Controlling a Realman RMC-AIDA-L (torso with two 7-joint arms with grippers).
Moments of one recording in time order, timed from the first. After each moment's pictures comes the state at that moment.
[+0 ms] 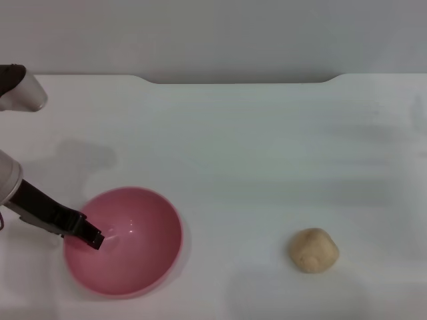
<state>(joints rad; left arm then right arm) -0.56 -2.05 1.11 1.18 2.64 1.72 -2.66 0.59 2.08 -0.57 0.01 -0.60 -1.12 0.36</state>
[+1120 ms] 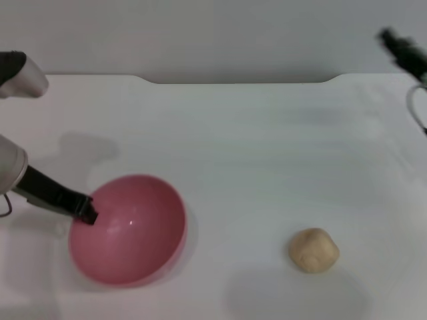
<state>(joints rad) -0.57 -2.06 1.10 1.18 2.62 1.65 -2.65 0.63 2.06 -0.77 -0.23 -0.99 -0.88 1.19</state>
